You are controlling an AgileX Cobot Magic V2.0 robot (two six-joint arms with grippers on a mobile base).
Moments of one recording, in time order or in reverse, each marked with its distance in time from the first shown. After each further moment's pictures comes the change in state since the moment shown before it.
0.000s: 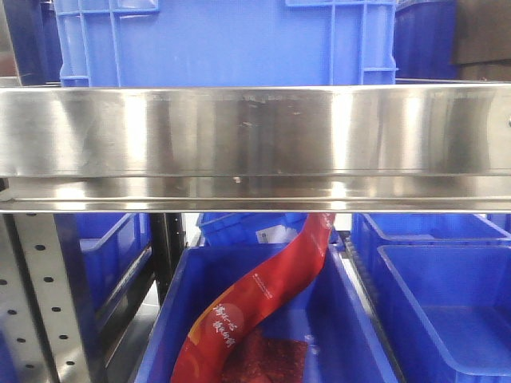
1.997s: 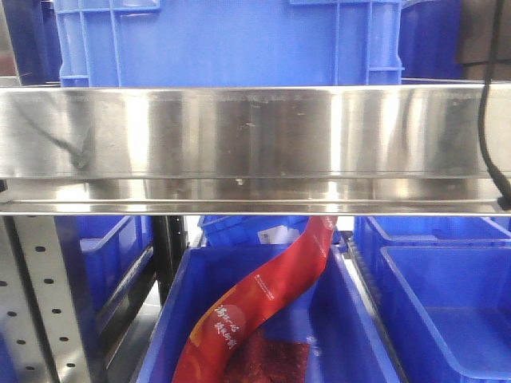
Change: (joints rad) left arm 0.027 1.064 -1.194 0.120 0.519 0.000; right arm -0.086 1.186 -1.160 0.046 0.544 0.082
